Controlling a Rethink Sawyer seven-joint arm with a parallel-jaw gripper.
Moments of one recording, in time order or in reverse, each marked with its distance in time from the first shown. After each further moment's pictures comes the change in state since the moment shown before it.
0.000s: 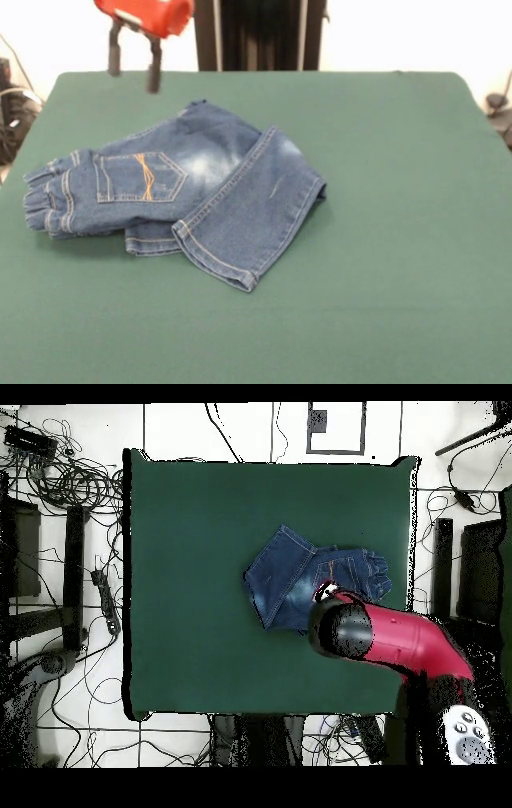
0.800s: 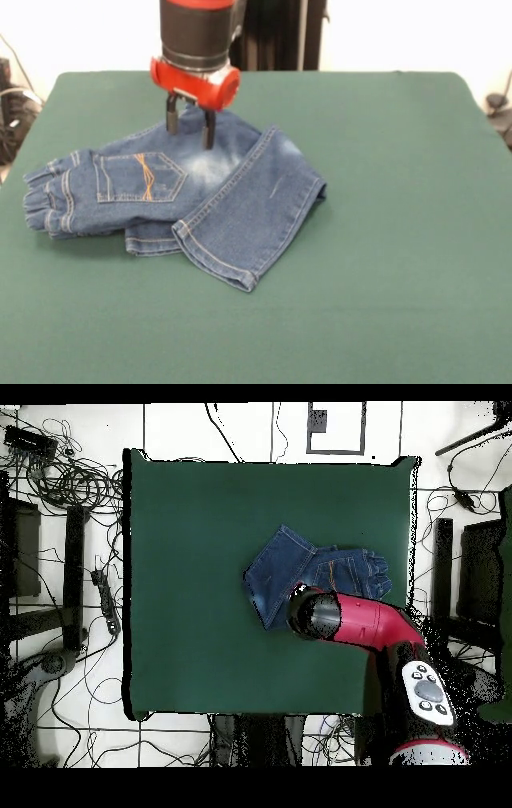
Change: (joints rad) arm 0.038 0.202 0.004 -0.053 0.058 -0.011 0.000
